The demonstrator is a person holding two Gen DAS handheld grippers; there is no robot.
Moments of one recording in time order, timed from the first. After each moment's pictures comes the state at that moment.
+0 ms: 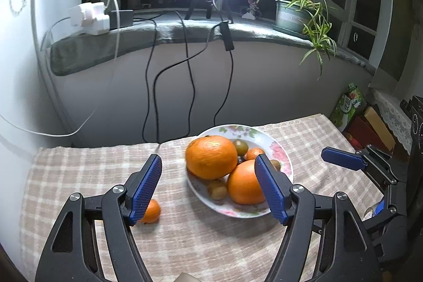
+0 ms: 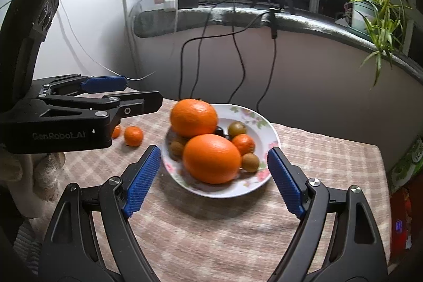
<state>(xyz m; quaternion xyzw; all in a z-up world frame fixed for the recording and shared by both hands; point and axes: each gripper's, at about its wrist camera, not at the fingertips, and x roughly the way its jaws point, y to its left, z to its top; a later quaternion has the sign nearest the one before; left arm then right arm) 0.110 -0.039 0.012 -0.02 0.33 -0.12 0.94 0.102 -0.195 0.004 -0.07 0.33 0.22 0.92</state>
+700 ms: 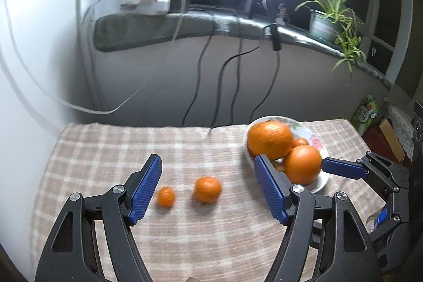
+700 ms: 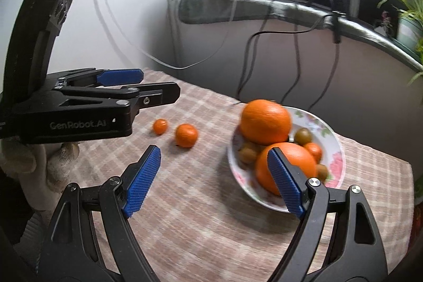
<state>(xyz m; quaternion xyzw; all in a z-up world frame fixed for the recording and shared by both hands) 0.093 0.047 -0.010 -0.05 0.34 -0.06 0.94 0.098 -0.115 -0.012 -0.10 0.34 0.30 0.89</state>
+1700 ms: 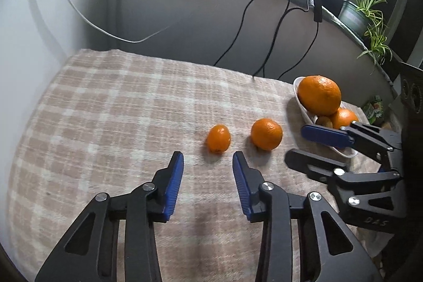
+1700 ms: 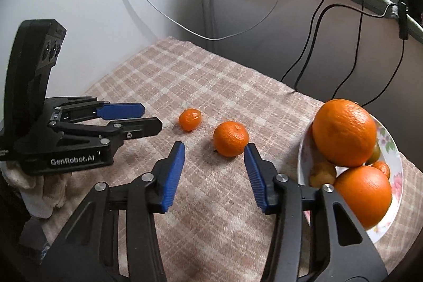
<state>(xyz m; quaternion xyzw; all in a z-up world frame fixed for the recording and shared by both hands) 0.090 0.108 -0.085 -0.13 0.42 -0.07 0.89 0.135 -0.039 -0.058 -0.13 0.41 0.34 0.84</state>
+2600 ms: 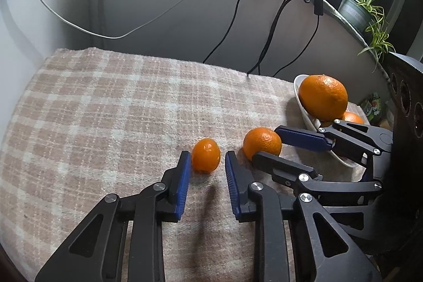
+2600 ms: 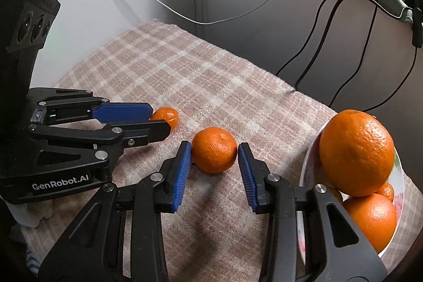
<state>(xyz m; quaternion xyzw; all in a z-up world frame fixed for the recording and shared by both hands) 0.122 0.096 -0.098 -0.13 0.44 -0.09 0.89 0.162 -0.020 -0.083 -0.18 0.42 0.32 0.83</state>
